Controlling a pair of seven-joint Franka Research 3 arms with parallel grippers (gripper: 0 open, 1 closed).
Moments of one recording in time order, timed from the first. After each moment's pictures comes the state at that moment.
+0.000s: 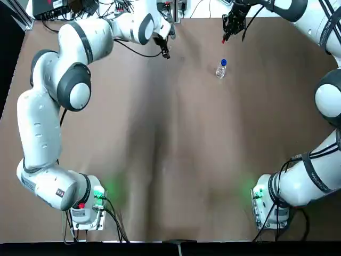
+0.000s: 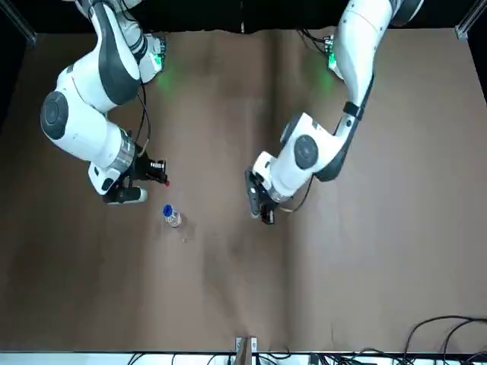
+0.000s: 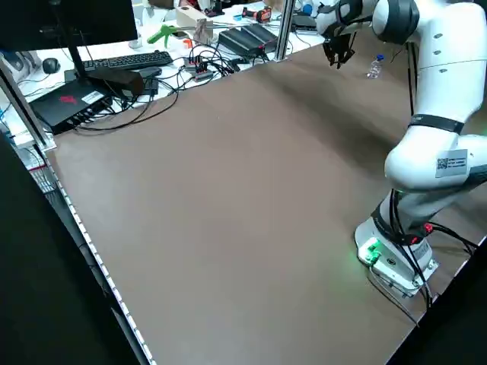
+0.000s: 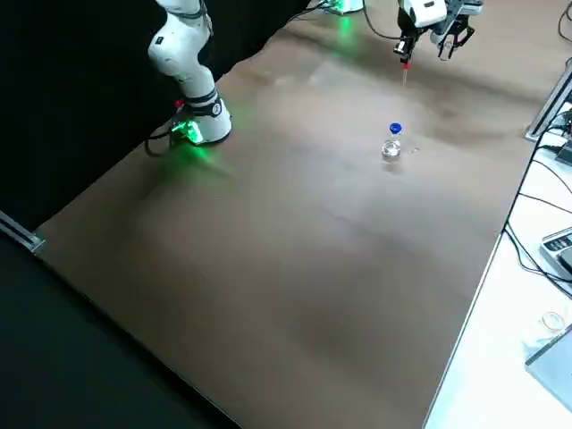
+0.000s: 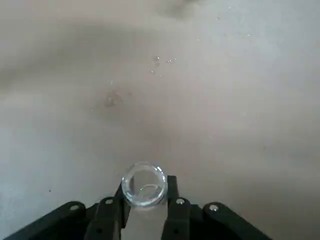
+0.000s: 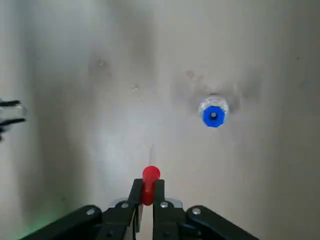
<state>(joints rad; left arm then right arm) -0.46 0.66 -0.20 -1.49 -0.14 2.37 0.87 0.30 0.22 0.02 -1.70 0.30 1.93 0.23</state>
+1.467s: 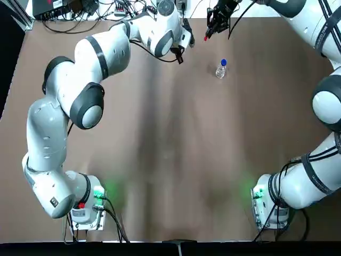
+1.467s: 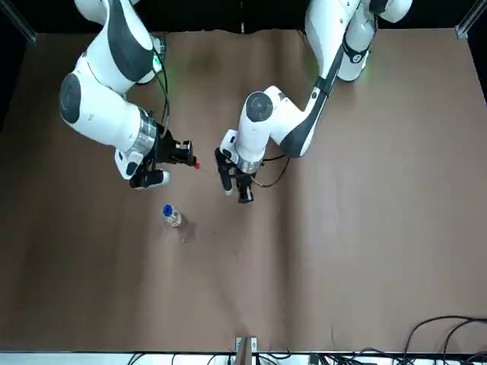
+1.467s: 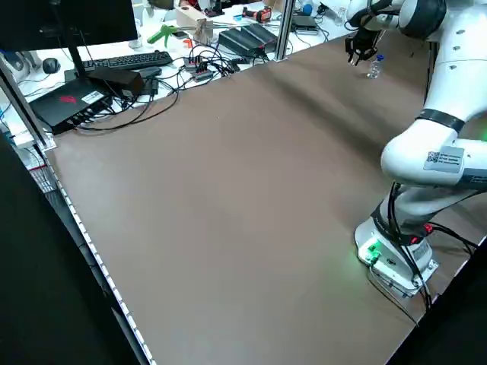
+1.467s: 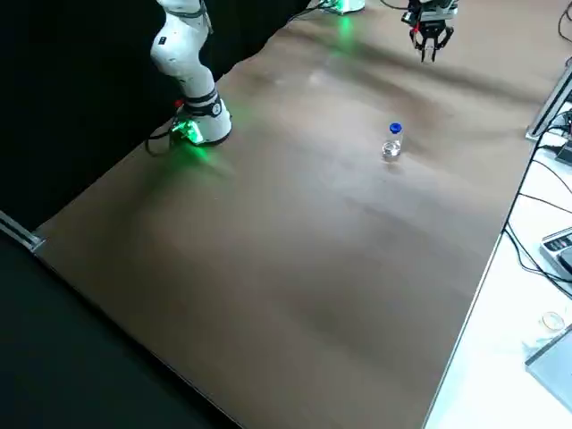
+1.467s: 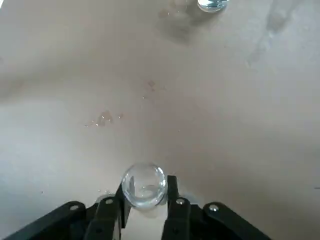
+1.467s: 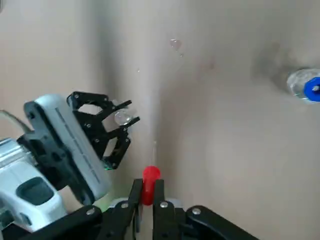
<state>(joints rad) -0.76 0.66 -0.01 -1.45 0.01 2.38 0.46 0.40 0.22 0.02 -1.65 0.51 1.93 0.29</state>
